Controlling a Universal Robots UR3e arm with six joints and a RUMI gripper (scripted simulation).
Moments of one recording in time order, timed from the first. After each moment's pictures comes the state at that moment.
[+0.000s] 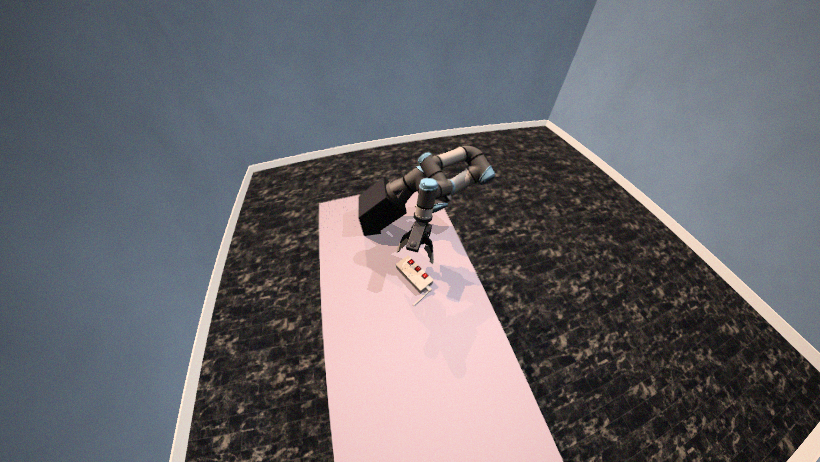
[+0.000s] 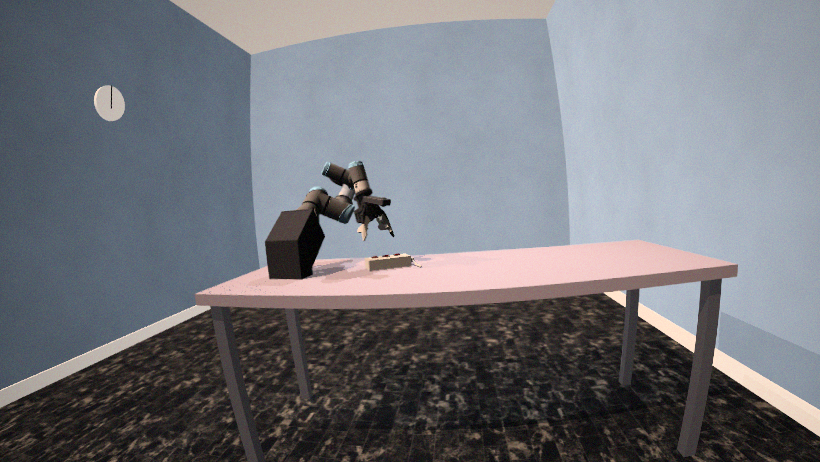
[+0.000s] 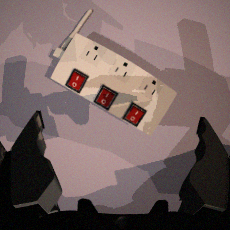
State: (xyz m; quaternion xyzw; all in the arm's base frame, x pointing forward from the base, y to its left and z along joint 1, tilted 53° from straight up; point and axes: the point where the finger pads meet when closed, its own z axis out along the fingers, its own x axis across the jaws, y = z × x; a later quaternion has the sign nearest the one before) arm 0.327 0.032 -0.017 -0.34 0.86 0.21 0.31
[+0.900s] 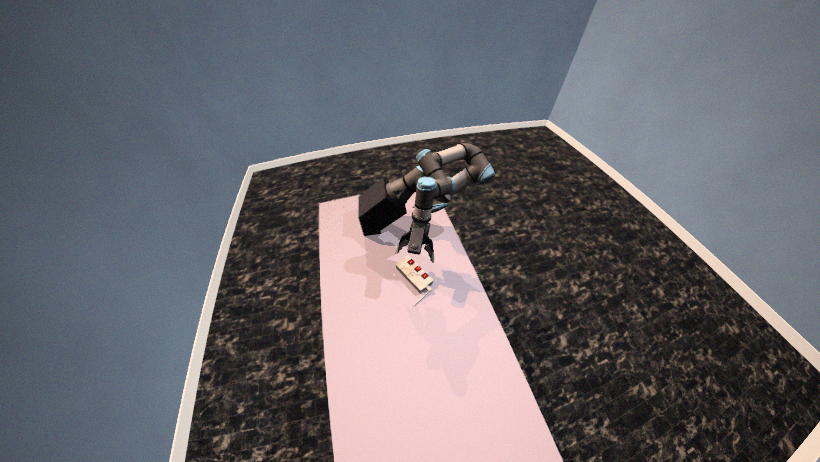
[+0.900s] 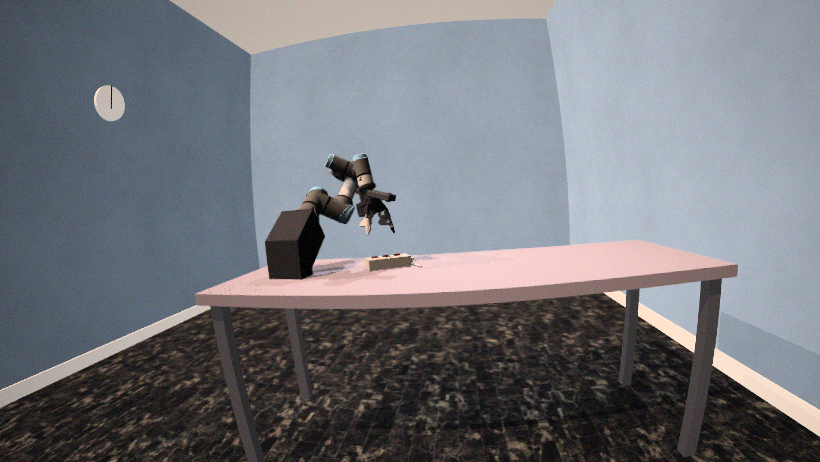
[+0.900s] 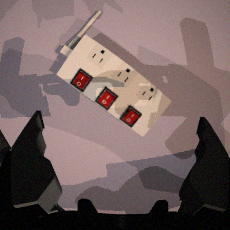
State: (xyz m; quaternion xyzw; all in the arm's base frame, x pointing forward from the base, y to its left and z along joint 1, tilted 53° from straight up) arm 0.335 0.014 -0.008 -0.40 0.83 0.22 0.31
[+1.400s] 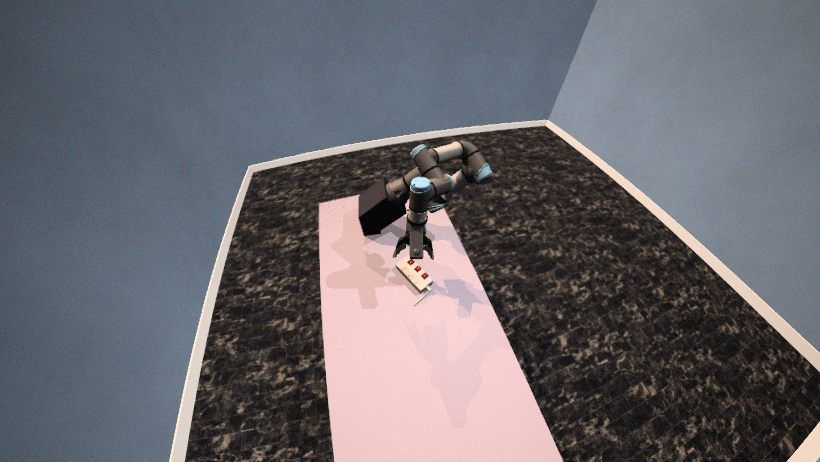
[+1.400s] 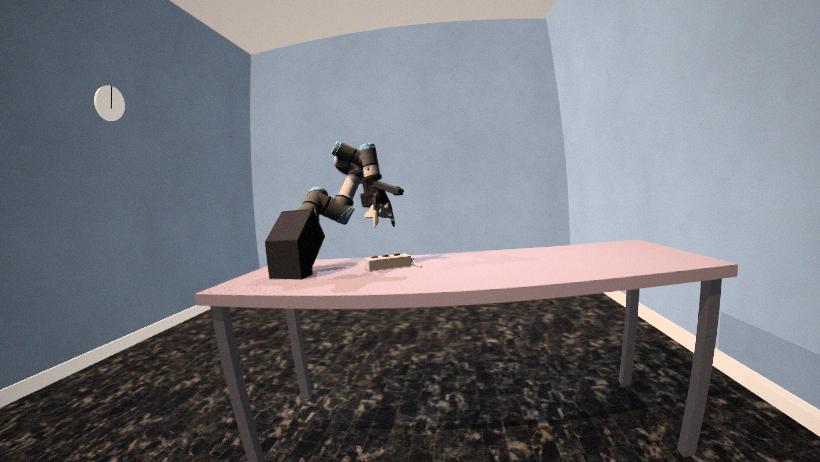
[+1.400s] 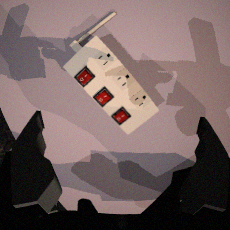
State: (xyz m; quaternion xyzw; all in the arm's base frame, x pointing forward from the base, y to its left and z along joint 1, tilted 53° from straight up) arm 0.348 -0.015 0.003 -0.50 0.77 0.24 0.33
